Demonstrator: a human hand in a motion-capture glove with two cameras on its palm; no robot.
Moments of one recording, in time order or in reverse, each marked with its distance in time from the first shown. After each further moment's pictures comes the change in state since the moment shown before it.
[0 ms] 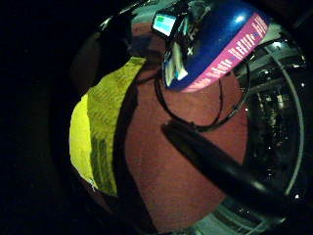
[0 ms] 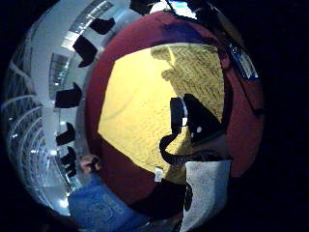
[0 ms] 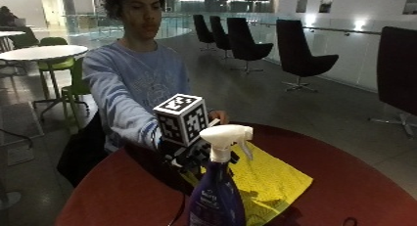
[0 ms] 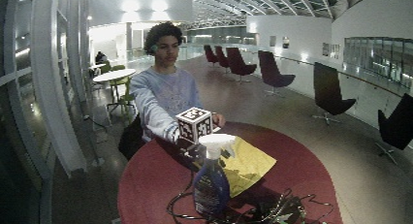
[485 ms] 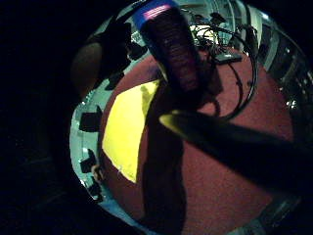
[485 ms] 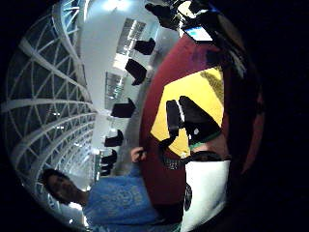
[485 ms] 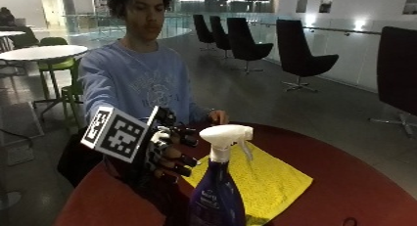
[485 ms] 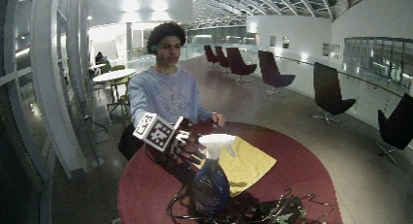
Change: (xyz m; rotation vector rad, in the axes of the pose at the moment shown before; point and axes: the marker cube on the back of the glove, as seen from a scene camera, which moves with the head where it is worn) arm 0.079 0.026 -0.053 0.166 -0.642 0.062
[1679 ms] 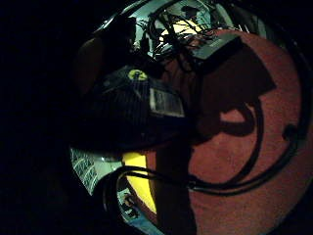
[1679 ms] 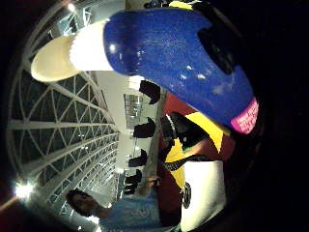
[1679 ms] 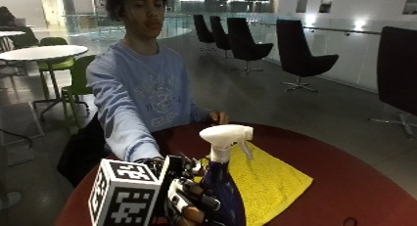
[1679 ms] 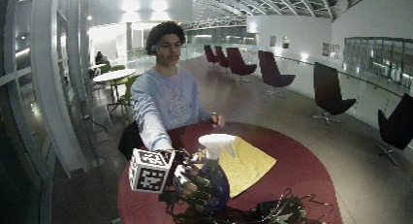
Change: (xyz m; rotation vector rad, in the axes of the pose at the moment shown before) arm 0.065 -0.103 0.017 0.145 -0.246 0.187
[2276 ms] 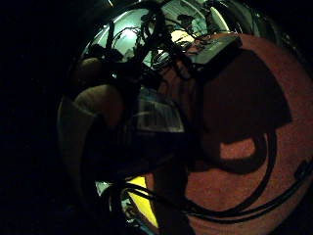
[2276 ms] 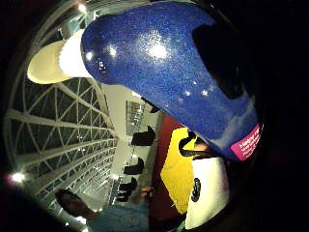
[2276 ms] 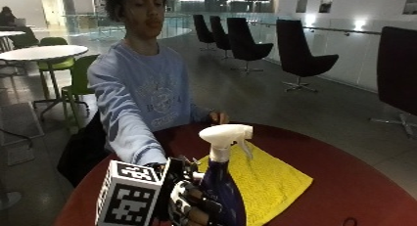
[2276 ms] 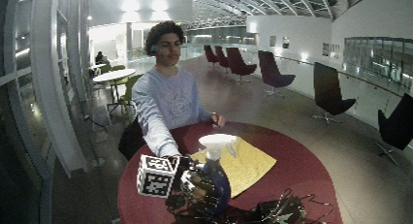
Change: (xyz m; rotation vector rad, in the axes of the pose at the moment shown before) arm 0.007 -0.001 0.014 0.157 0.008 -0.042
